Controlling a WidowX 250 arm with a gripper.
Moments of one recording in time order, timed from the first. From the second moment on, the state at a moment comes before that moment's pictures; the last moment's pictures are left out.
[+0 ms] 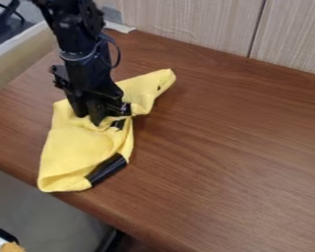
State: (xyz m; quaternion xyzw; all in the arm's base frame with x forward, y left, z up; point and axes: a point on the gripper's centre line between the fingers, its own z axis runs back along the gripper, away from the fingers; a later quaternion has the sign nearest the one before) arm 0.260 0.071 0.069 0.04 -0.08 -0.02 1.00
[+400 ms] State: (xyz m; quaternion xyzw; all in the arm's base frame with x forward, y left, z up) arm 0.266 0.064 0.082 0.02 -0.09 -0.03 1.00
